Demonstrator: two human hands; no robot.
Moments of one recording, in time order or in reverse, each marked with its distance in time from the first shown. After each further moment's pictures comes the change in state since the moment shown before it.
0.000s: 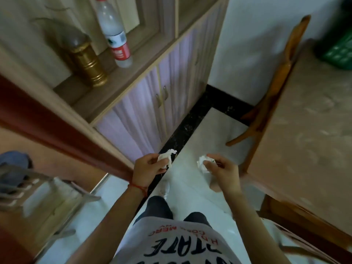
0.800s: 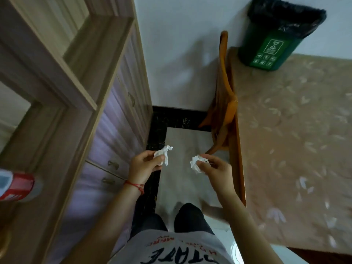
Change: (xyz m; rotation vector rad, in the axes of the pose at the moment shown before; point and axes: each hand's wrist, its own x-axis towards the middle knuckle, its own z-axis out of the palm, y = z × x) left_hand 0.272 0.162 0.162 0.157 -0.404 0.040; right_hand 0.234 -0.086 -0.027 0.155 0.408 0.105
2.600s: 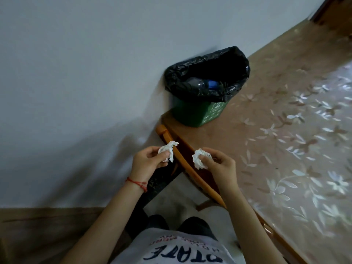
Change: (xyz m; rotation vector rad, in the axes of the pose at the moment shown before) left_hand 0.448 0.264 0.283 0.336 -0.834 0.027; right_hand 0.406 -0.185 -0.022 0.351 0.793 0.150
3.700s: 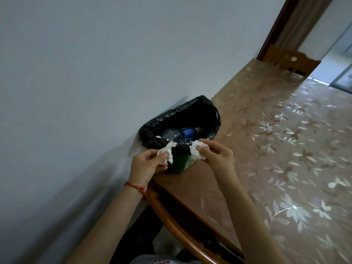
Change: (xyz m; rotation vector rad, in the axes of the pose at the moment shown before) left_hand 0.095 0.107 0.061 -0.048 -0.144 0.103; right_hand 0.109 -0.105 -0.010 0.128 0.179 -0.182
